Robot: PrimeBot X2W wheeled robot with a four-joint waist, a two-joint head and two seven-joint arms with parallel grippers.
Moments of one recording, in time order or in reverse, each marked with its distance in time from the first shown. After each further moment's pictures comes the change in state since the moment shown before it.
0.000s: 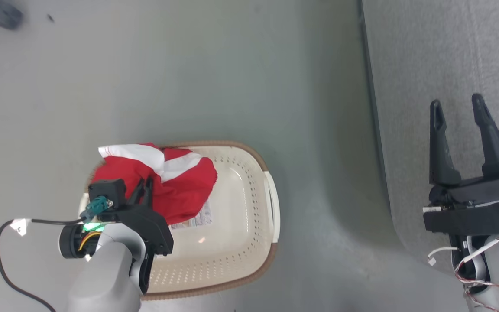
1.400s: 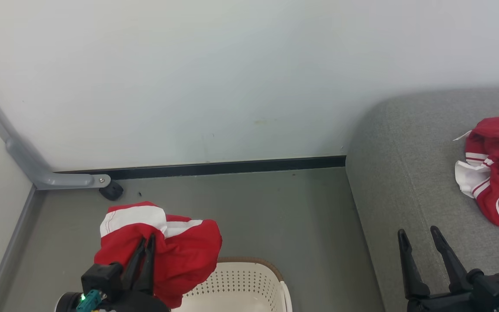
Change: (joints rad) left arm 0.526 0.078 0.040 -0.651 0.089 0.029 -0.005; right arm 0.352 0.048 0.037 0.126 0.022 -0.005 -0.007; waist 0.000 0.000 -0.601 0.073
